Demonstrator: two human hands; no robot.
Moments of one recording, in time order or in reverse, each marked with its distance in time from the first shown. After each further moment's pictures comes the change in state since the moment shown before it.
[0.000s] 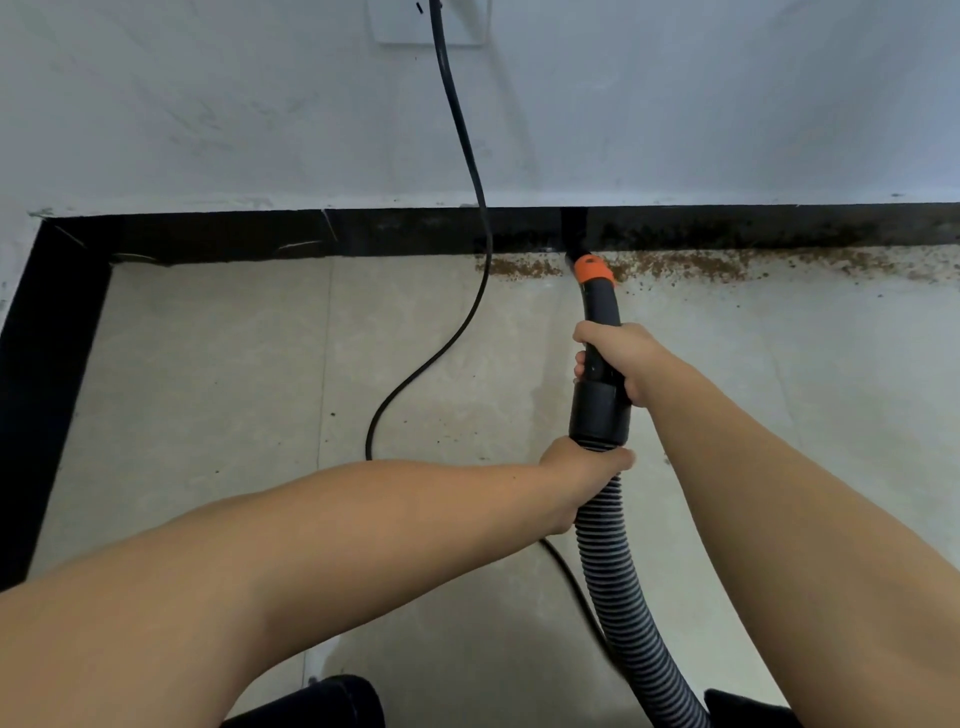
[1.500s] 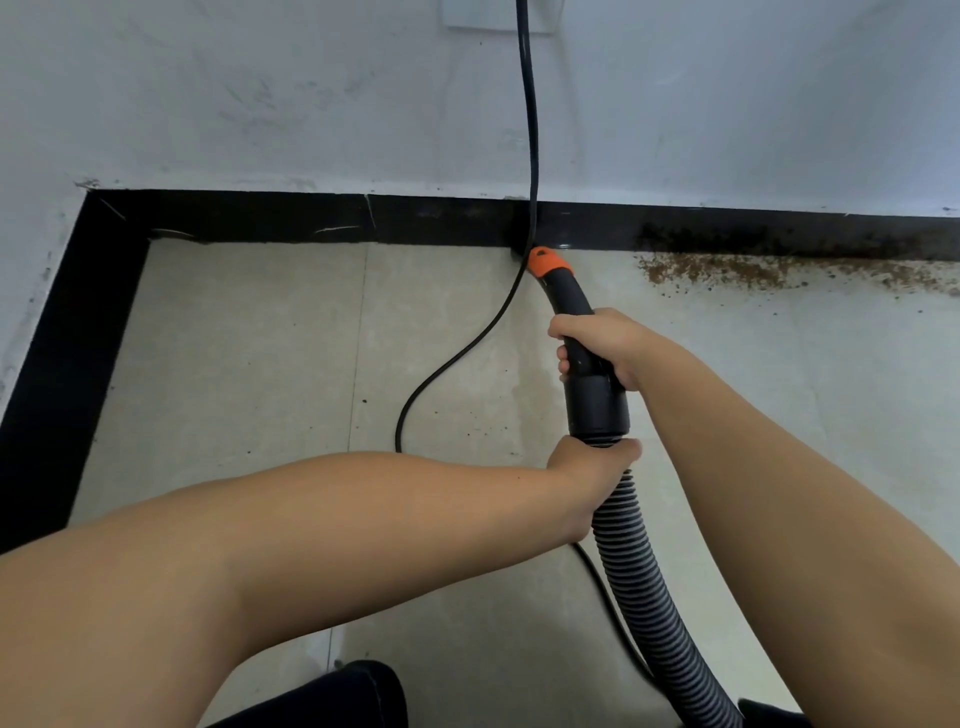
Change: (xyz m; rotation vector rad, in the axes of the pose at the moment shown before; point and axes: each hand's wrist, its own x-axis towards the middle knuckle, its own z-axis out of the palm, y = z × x) left_hand -0.011 -0.004 -0.023 -0.196 0.036 -0.027; right_hand -0.009 -0.018 0.053 -0.201 -0.201 -0.028
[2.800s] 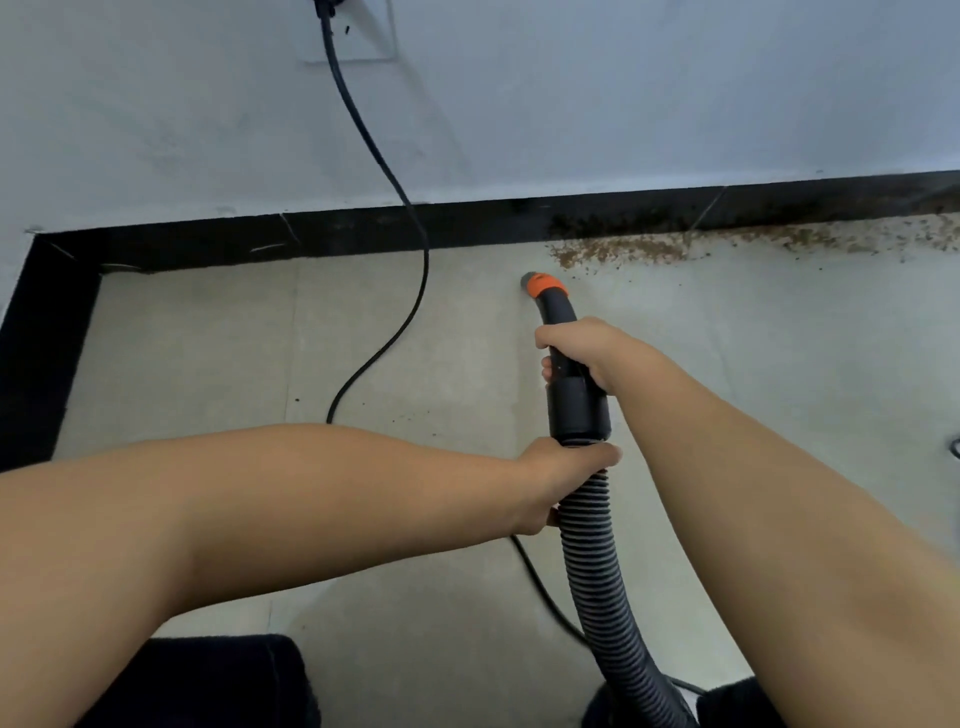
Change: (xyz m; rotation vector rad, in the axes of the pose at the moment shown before) left_hand -0.030 -0.022 0.072 0.229 -0.089 -0.017; right_hand -0.045 0.041 -0.082 0.041 0.080 0.032
